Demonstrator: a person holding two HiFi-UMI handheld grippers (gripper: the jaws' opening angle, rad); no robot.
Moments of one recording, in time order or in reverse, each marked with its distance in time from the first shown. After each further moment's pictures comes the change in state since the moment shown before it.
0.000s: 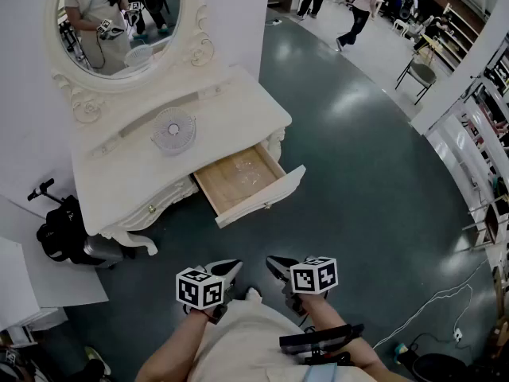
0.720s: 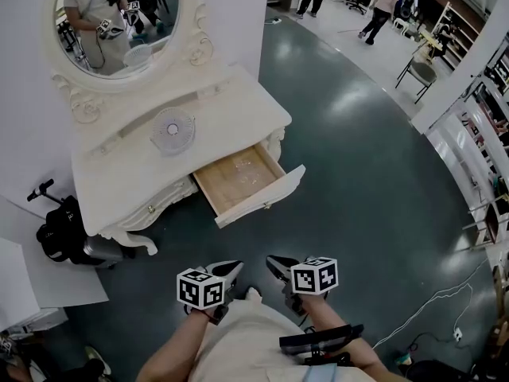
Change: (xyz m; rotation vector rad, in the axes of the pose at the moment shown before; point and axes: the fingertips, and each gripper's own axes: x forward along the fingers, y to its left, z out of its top) left arm 0.006 -0.001 -0.004 -0.022 0.007 -0.009; right arm -0.001 -0.003 0.004 0.007 -0.023 -0.003
